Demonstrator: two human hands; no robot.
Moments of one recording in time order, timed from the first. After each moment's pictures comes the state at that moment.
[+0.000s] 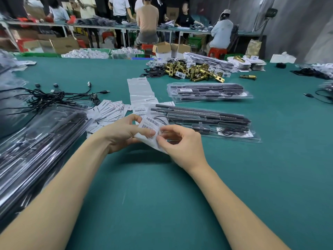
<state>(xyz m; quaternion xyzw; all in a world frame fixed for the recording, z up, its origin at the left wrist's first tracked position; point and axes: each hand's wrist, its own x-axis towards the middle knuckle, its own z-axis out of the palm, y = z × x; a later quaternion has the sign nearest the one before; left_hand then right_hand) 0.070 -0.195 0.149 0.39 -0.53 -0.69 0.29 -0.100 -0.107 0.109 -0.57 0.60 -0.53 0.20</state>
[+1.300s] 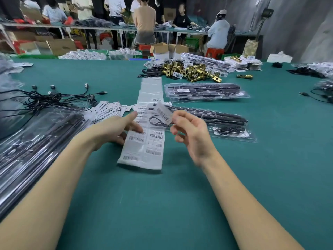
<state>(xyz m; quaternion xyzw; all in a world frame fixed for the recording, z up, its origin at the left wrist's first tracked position) 0.088 -0.205 0.160 0.52 -0.67 -0.50 0.16 -0.116 -0.101 0.146 -0.43 0.42 -0.65 0.47</state>
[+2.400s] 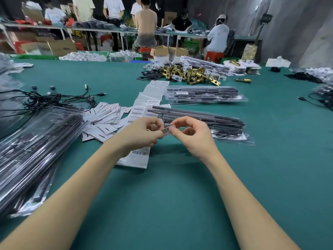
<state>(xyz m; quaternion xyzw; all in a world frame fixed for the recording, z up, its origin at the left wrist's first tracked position) 0.029 -0.170 0.157 0.42 -0.74 -0.47 0.25 -0.146 -0.109 0.131 -0.57 0.57 -0.54 0.25</state>
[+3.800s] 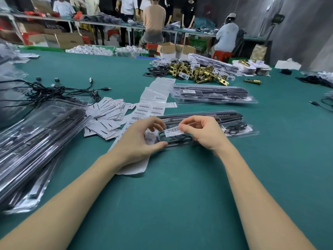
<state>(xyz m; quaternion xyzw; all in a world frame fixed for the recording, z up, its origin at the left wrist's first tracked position) 0.047 -0.180 0.111 0.34 -0.83 -0.25 0.35 -0.177 -0.139 0.131 -0.56 0.62 -0.45 0.31</state>
